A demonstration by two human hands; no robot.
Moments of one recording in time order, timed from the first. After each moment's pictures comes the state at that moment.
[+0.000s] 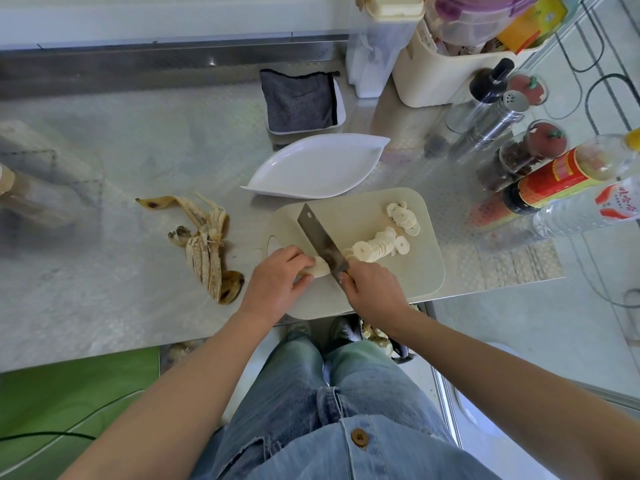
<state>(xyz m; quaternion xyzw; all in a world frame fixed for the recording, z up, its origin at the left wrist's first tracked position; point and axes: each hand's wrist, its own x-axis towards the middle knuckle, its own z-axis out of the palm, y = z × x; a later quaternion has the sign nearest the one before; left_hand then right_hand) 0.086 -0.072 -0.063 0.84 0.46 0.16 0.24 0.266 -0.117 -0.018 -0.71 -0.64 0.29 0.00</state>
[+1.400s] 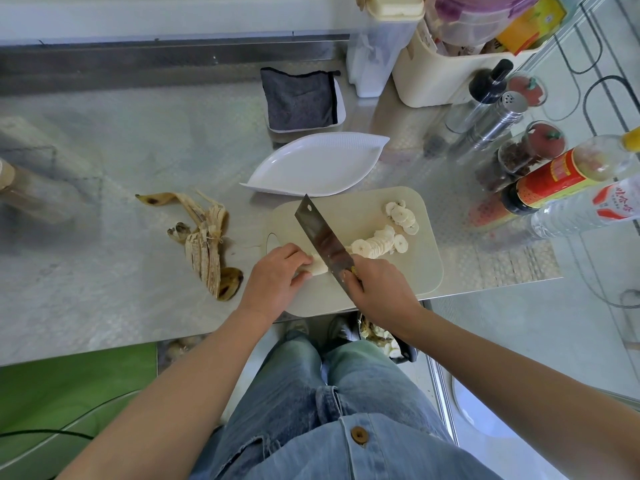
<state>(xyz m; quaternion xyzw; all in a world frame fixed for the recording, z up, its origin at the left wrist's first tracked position) 0.087 -0.074 -0.063 0.83 0.47 0.16 0.25 0.273 -0.122 -0.001 -0.69 -0.66 0.28 0.03</state>
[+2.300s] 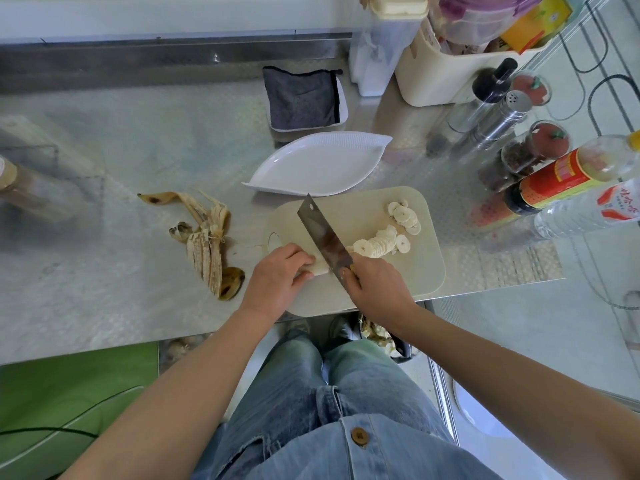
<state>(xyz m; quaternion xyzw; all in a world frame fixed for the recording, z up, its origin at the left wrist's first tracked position) 0.086 -0.074 -0.064 0.83 0.47 0.17 0.26 0.269 -0.116 -0.007 -0.70 -0.66 0.29 0.02</state>
